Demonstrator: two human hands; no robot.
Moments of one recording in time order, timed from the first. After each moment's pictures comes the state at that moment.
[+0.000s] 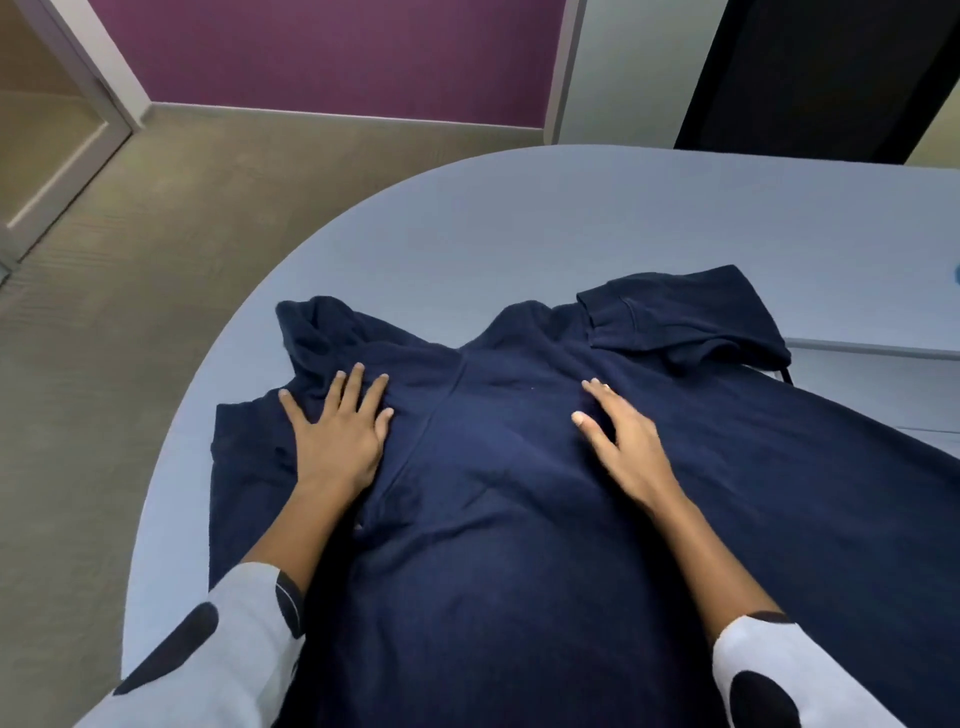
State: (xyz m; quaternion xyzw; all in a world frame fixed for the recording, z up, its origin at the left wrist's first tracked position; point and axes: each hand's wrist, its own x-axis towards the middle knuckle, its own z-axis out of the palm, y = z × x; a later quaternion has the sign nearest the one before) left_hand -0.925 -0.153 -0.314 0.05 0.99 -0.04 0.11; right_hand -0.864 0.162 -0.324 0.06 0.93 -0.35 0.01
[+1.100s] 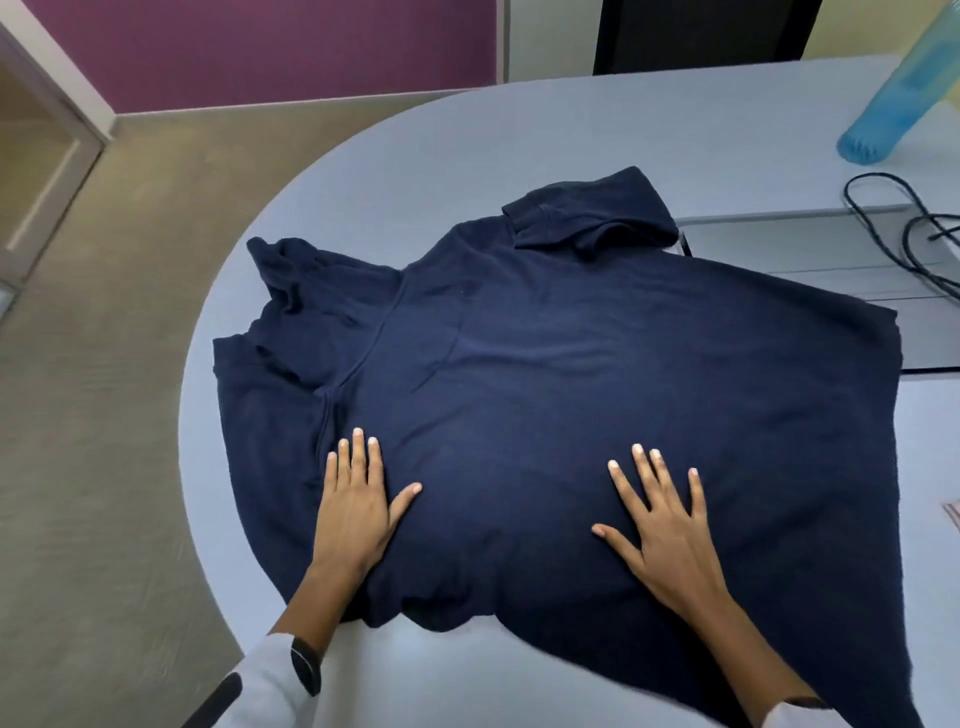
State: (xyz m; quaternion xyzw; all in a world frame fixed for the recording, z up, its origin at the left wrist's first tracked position) left_hand -0.693 -0.151 -0.332 0.11 0.99 0.01 0.12; right_hand -0.562 0.184 -0.346 0.07 1.00 -0.03 0.06
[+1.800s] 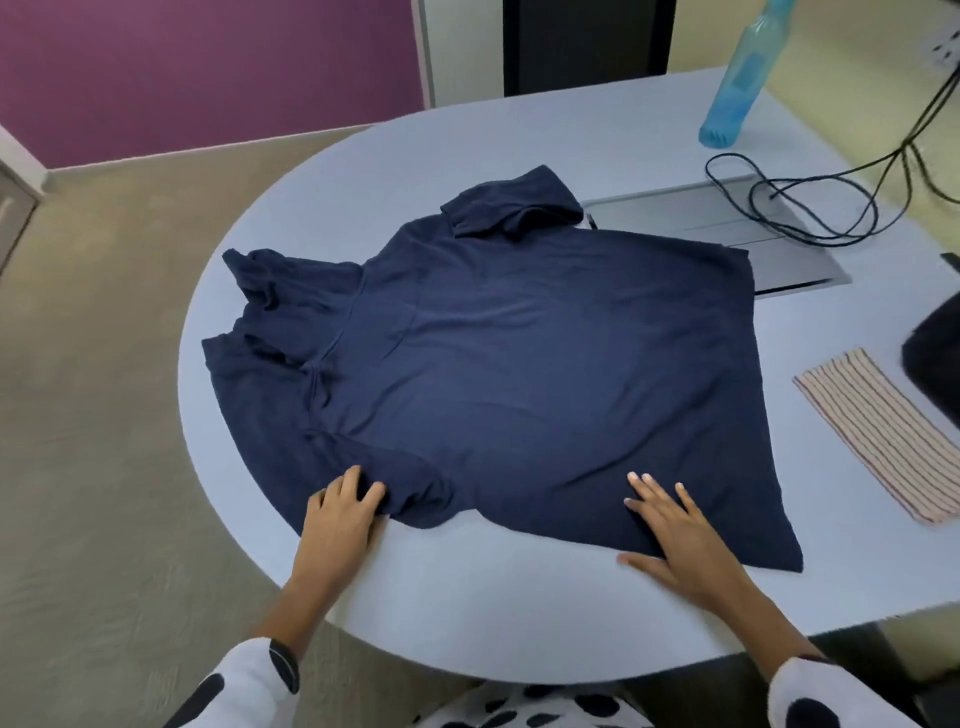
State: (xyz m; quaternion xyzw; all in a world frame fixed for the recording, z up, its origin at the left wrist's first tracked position) left_hand -0.590 -0.197 -0.292 0.29 0.96 0.03 0.02; right_hand -0.396 0.192 -0.330 0.04 0.99 -0.07 0.10
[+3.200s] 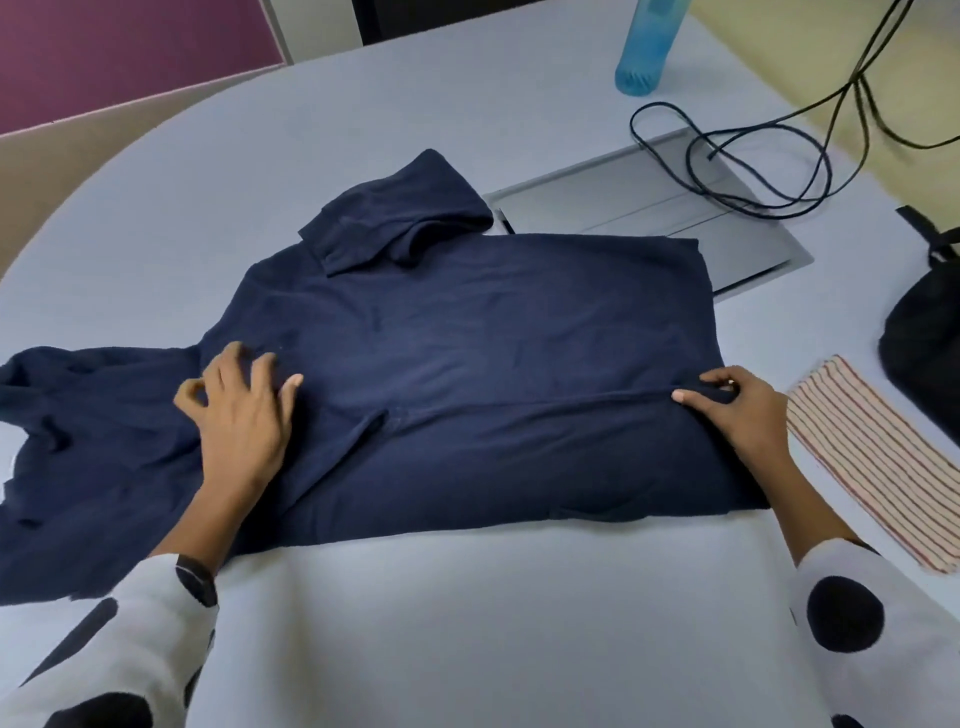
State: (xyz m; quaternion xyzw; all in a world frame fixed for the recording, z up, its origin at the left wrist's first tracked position) left_hand -0.851 -0.034 -0.272 0.25 0.95 0.10 -0.15; right_hand -0.560 0.370 -0.269 0.52 0.78 -0.35 -0.11
